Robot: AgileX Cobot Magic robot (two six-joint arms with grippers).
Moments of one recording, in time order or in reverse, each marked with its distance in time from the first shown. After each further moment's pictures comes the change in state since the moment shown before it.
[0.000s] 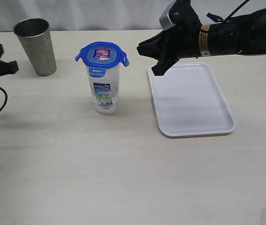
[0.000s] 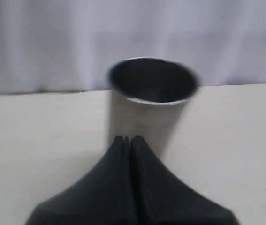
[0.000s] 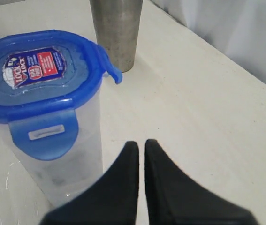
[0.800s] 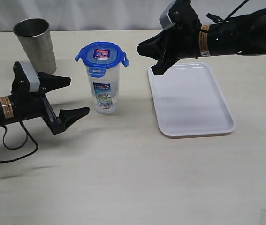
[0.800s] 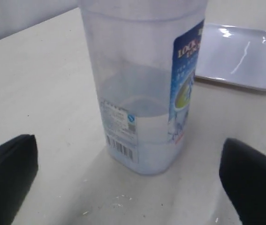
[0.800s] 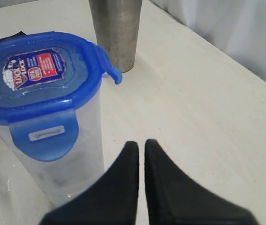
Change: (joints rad) left arm -0.104 0.384 -0.139 0.645 -0.267 0.138; right arm 0.000 0.000 0.000 -0.001 0.000 0.016
